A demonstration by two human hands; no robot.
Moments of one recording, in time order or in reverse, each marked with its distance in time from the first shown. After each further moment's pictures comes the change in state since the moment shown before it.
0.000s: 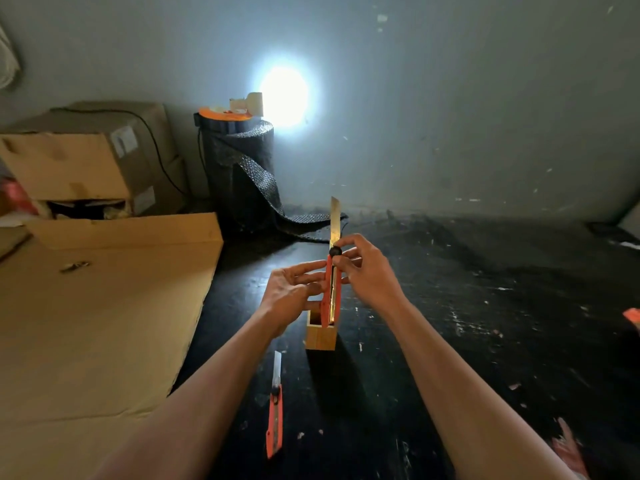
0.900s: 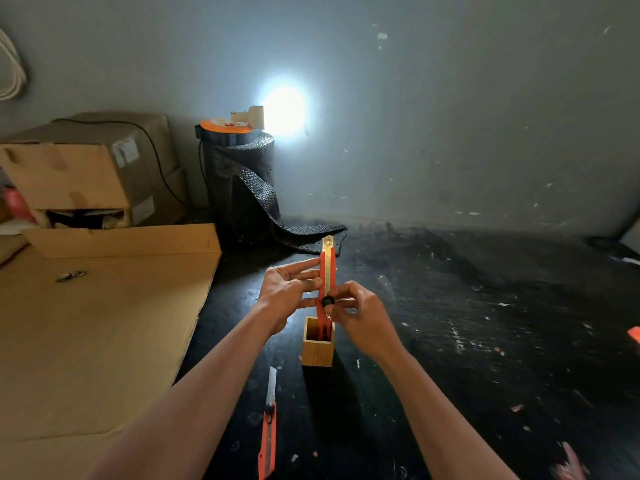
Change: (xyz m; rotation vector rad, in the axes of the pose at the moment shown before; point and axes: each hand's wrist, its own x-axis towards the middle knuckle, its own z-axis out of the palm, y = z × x) left_hand 0.025 0.017 0.003 0.006 0.102 0.006; right_hand -0.032 0.022 0.012 0.054 -0.082 0.052
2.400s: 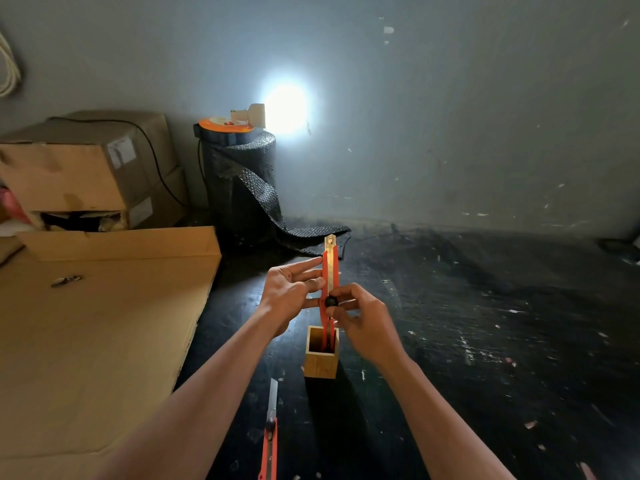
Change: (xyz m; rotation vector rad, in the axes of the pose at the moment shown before) left_hand 0.036 -0.002 -0.003 0.004 0.018 0.037; right_hand 0.031 0.008 0.005 -0.095 0.037 -0.037
